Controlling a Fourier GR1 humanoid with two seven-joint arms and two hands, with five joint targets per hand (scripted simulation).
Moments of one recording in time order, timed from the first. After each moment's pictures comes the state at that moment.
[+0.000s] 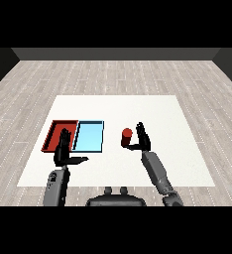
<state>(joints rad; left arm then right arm) 0.02 0.05 0.08 -1.59 0.08 -0.05 -0.40 -0.41 0.00 0.06 -0.91 -0.27 -0.04 -0.51</state>
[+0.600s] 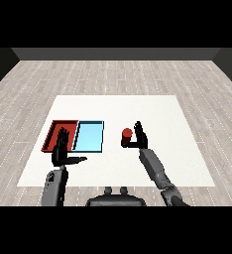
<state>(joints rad) 0.03 0.06 0.09 -1.62 0.09 -0.06 -0.37 -0.51 0.00 0.08 -0.74 -0.36 -0.05 -0.56</state>
